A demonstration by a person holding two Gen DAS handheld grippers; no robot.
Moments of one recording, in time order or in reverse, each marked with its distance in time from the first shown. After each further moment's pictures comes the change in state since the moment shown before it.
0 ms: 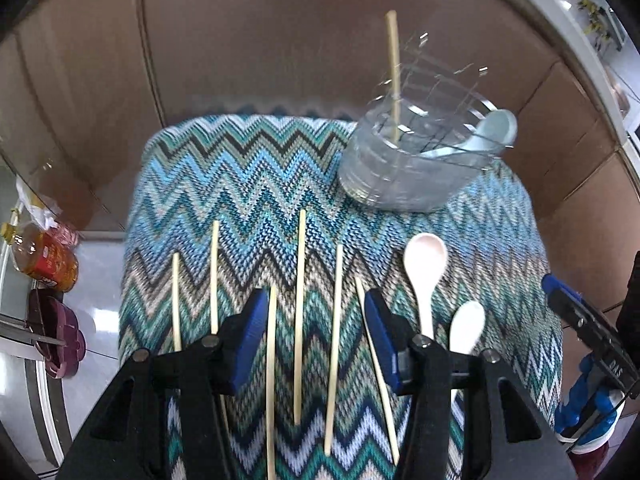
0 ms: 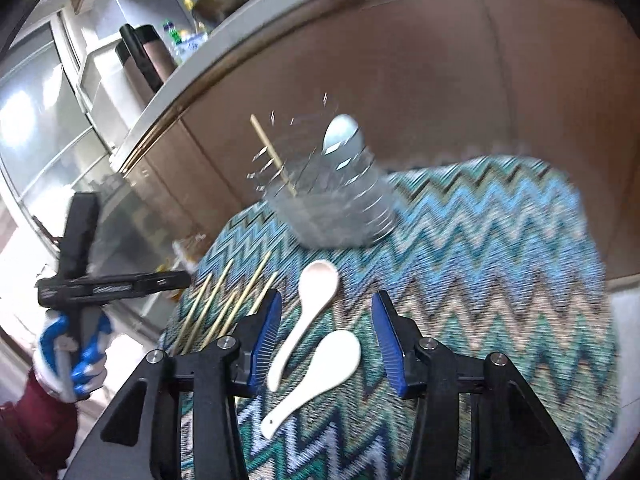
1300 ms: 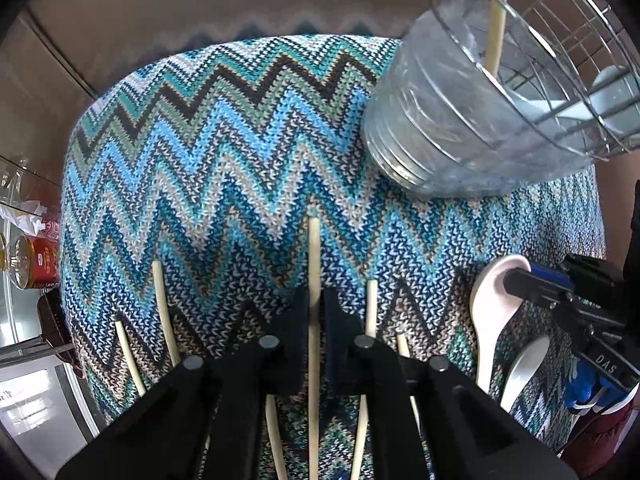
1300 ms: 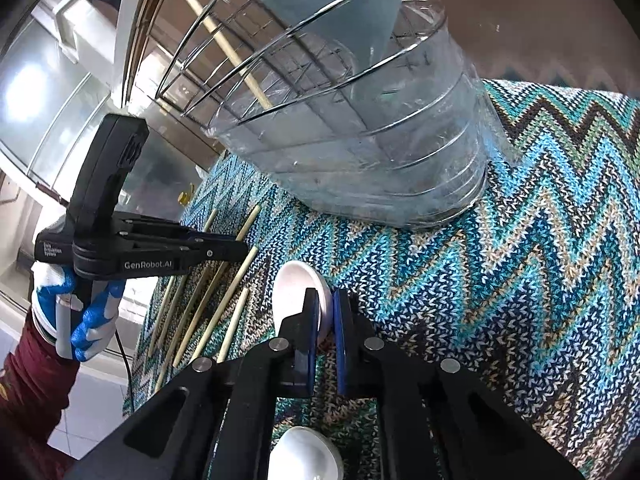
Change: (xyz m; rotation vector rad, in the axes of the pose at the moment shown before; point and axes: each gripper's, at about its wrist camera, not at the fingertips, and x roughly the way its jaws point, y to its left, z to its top) left arm 0.114 -0.012 0.051 0.067 0.305 0.077; right arm 0.171 -0.017 0.044 -0.067 0.338 0.144
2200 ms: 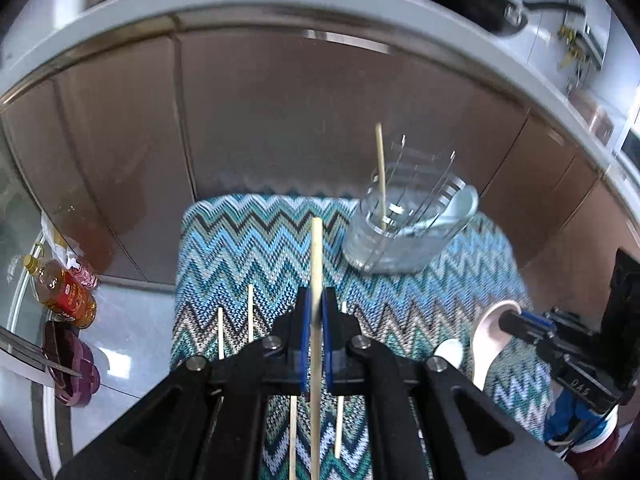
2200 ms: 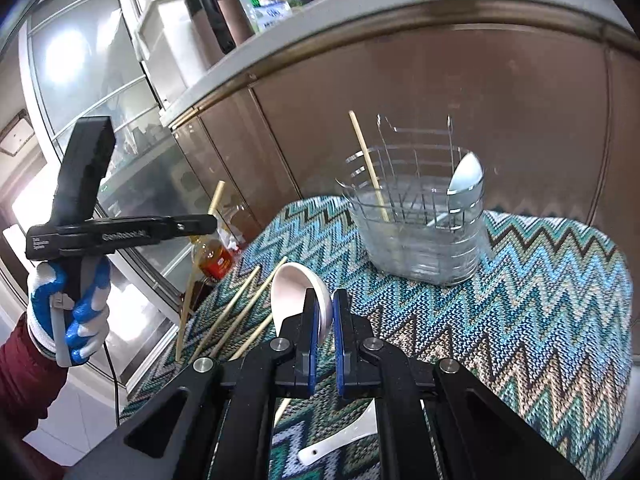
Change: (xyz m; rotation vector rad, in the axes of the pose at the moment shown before) left arm -0.187 0.026 -0.123 -0.075 -0.573 -0.056; right arm -0.139 0.131 -0.078 -0.196 -0.333 -0.130
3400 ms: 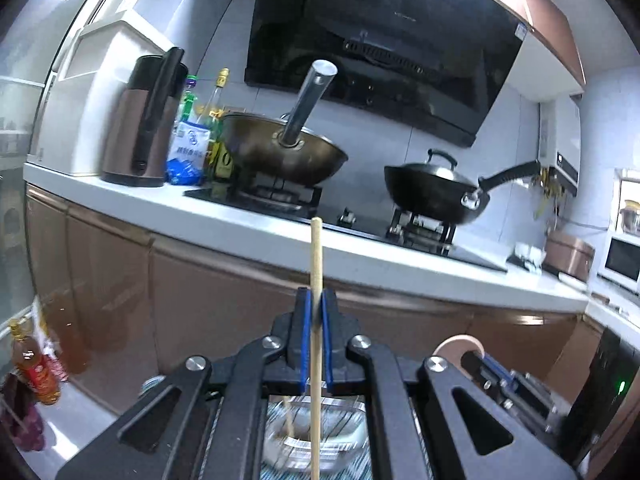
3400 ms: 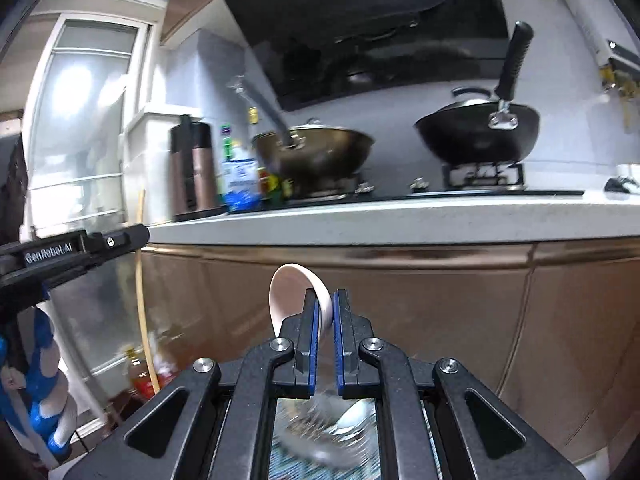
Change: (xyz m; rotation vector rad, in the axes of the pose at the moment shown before) left arm -0.068 -0.097 0.094 -0.095 -0.676 -0.007; right arm -0.064 -0.021 0.116 -0.133 -0.537 -0.282
